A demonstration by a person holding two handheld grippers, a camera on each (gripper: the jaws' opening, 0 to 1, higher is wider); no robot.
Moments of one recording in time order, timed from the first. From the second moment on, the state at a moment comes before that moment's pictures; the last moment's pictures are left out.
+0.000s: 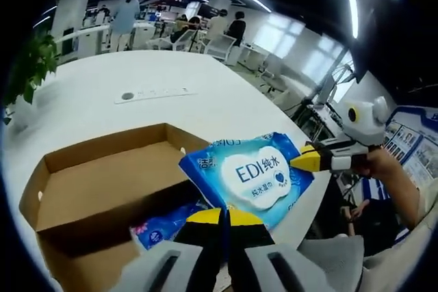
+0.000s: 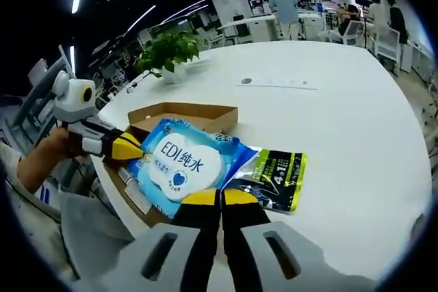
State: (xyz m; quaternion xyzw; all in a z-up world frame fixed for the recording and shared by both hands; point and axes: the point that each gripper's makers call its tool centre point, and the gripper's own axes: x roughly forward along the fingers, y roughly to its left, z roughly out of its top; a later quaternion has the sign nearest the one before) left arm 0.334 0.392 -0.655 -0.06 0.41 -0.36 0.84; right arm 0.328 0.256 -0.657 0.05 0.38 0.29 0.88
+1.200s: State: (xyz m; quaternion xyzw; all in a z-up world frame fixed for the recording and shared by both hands) left arm 0.360 0.323 -0.684 -0.04 0.43 -0.37 0.82; right arm 0.358 0.190 -0.690 0.02 0.40 0.25 0.88
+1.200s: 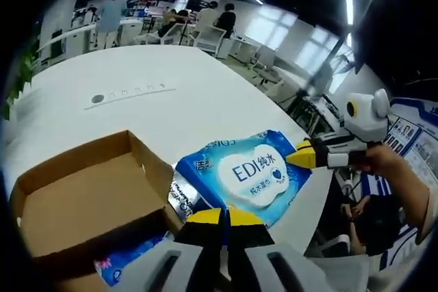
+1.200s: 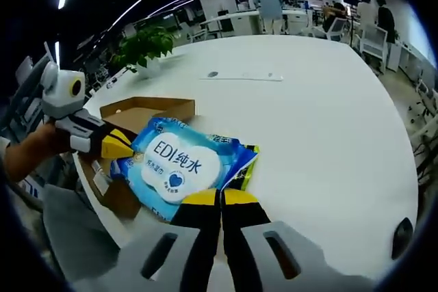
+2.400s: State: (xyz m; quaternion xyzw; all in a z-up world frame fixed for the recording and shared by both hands) left arm 0.389 0.318 -0.715 0.07 0.43 -0.34 0.84; right arm 0.415 0.195 -0.771 -0.01 0.41 0.21 0.89
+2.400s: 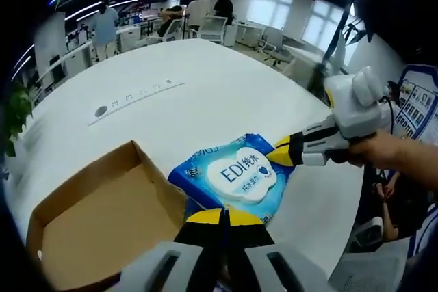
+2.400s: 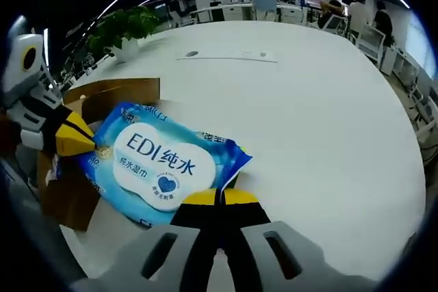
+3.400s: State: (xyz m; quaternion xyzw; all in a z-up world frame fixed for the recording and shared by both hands) left arm 0.369 0.359 -0.681 0.06 0.38 -0.33 0.86; right arm 0.414 0.196 -0.764 -0.05 0.39 0.22 0.89
